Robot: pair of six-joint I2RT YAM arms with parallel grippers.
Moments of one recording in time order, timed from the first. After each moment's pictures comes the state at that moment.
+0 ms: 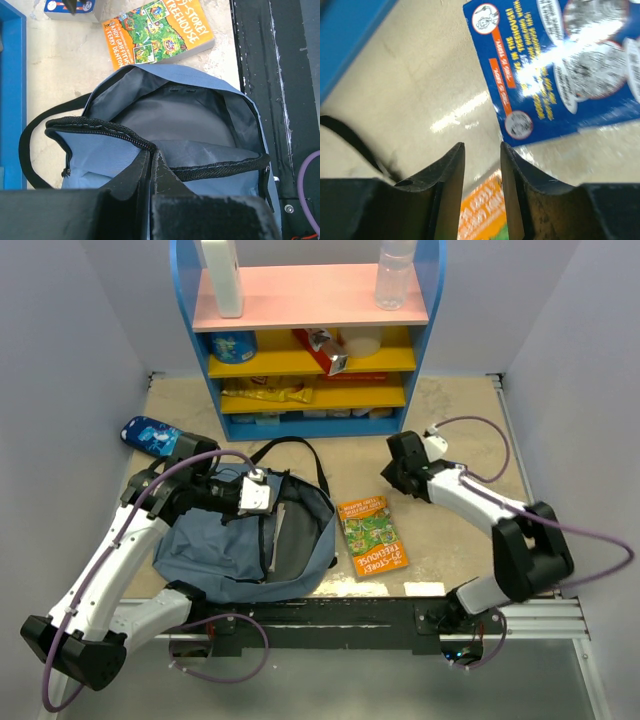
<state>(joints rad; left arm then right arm) -0.39 1.00 1.12 -1.05 0.82 1.03 0.45 1.58 0.94 -0.31 0.39 1.03</state>
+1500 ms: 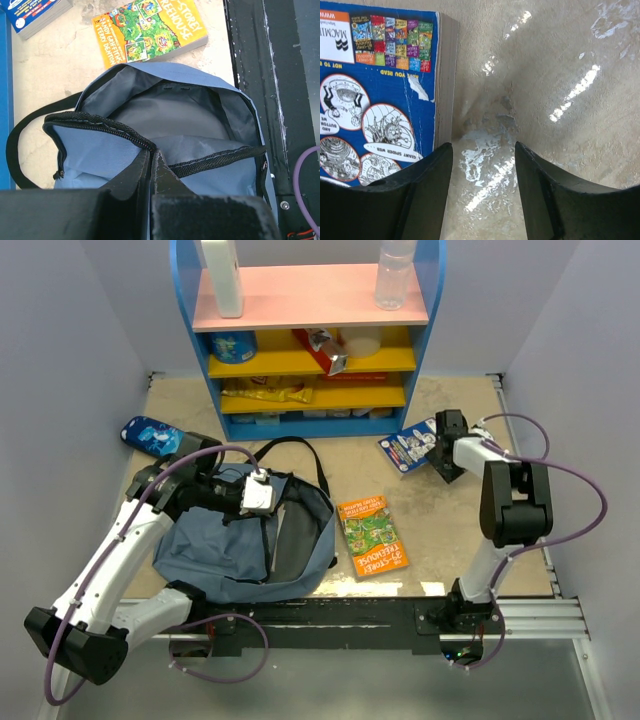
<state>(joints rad) -0.39 1.04 1.11 -1.07 0.83 1.06 0.05 1.83 1.14 -0.41 0.41 0.98</state>
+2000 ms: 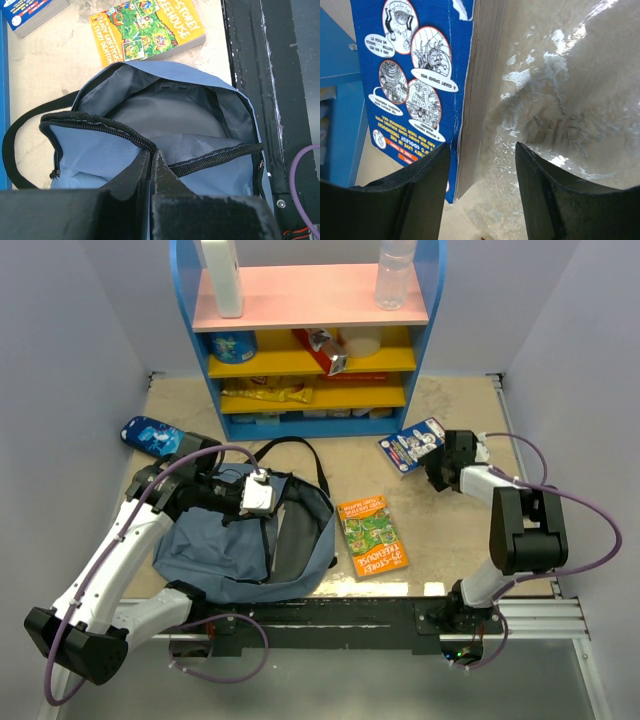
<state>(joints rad) -0.39 1.04 1.12 -1.09 0.83 1.06 0.02 1.61 0.82 -0.08 0.11 1.04</state>
